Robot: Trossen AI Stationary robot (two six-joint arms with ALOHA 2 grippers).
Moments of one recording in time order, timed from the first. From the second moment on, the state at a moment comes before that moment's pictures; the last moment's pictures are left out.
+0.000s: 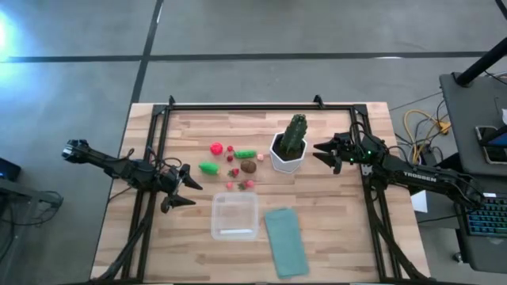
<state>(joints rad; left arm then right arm) -0.34 0.21 0.01 0.03 -0.03 -0.38 -0.51 0.49 0.01 0.40 -0.33 0.46</state>
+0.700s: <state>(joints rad) -0.34 0.21 0.01 0.31 -0.14 -0.56 -0.51 0.49 0.01 0.42 -0.16 0.50</state>
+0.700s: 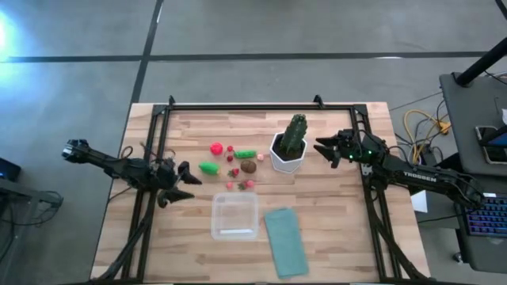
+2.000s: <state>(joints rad) -0.33 0.47 0.63 -0.78 -0.78 -0.33 -0.51 0.49 0.01 0.42 -0.16 0.50</state>
